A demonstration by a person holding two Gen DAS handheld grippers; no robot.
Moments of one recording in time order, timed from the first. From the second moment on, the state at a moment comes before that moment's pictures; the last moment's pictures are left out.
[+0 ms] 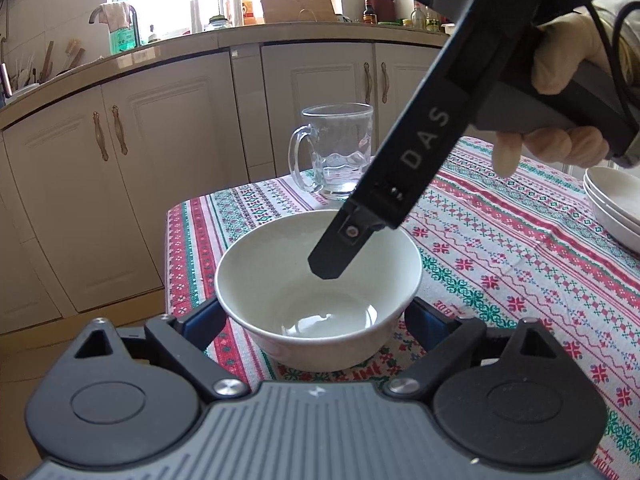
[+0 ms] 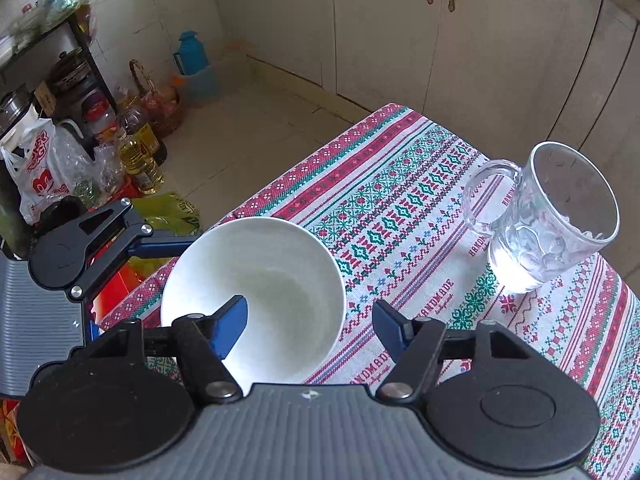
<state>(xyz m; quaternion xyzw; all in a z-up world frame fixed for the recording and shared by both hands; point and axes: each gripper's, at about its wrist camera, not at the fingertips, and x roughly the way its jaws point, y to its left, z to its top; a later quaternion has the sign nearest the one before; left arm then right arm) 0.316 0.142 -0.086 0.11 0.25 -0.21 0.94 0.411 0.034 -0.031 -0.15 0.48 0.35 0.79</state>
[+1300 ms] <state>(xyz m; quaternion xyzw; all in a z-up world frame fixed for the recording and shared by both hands) 0.265 0.123 -0.033 0.12 0.28 -0.23 0.93 0.350 0.012 0.007 -0.14 0.45 0.38 0.80</state>
